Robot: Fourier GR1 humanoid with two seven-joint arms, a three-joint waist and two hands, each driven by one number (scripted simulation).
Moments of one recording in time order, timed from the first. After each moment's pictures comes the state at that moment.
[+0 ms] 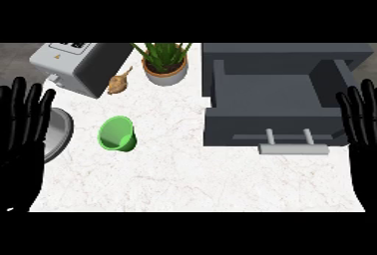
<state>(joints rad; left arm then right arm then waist) 0.00 0.09 0.01 -2.10 0.05 -0.01 -0.04 0.01 -0.10 -0.03 -2.10 -0.01 0.02 0.01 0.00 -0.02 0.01</state>
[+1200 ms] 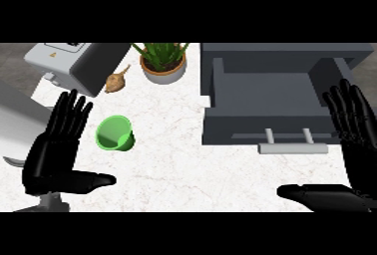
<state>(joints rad) -0.02 0.08 0.09 -1.72 0.25 -0.15 -0.07 -0.01 -0.13 -0.04 -2.03 0.03 0.09 0.00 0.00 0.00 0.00</state>
